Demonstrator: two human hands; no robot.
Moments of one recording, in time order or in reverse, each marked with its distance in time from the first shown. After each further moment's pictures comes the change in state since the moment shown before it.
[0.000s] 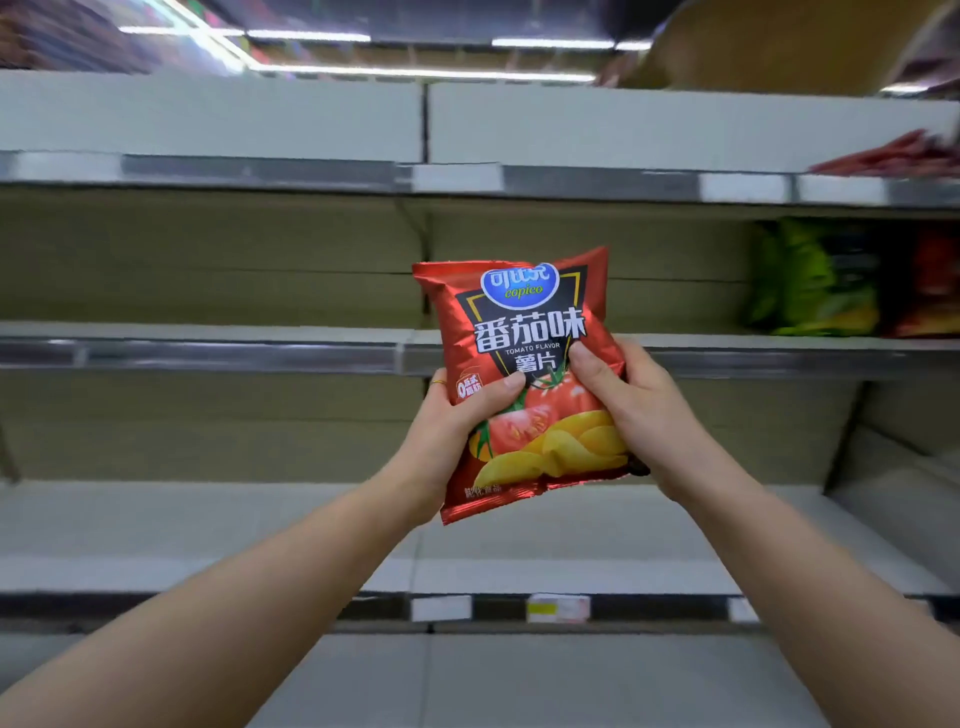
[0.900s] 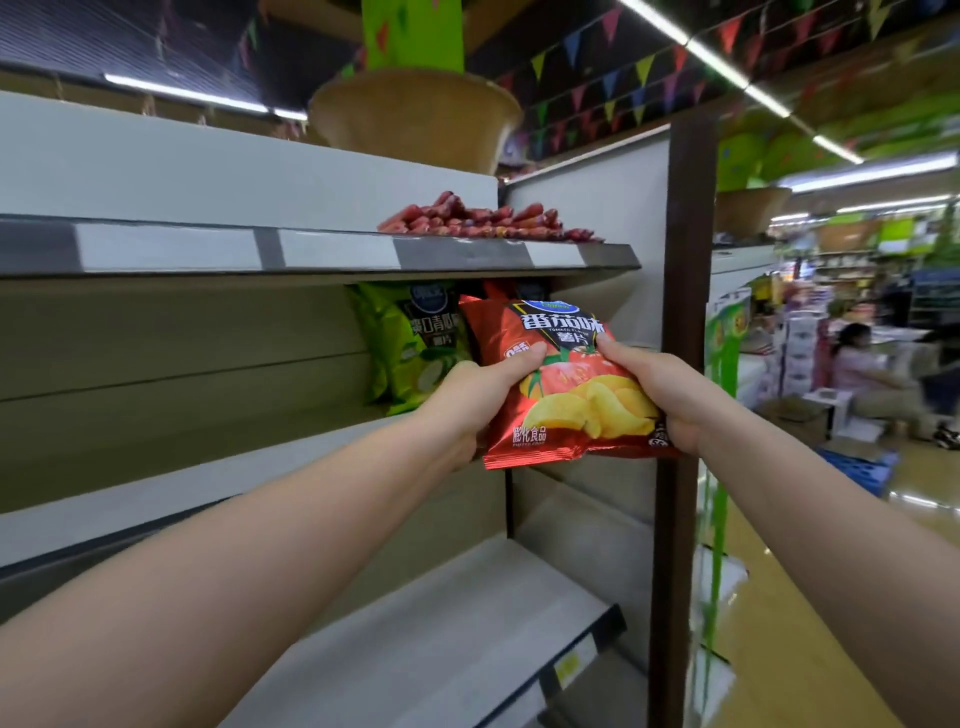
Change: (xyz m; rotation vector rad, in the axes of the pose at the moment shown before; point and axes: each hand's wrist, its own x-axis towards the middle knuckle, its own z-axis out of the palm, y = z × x) left_hand 0.227 -0.103 0.395 0.243 -0.482 -0.260; right_hand 0.088 0.046 -0.430 -0.030 0.574 0.330
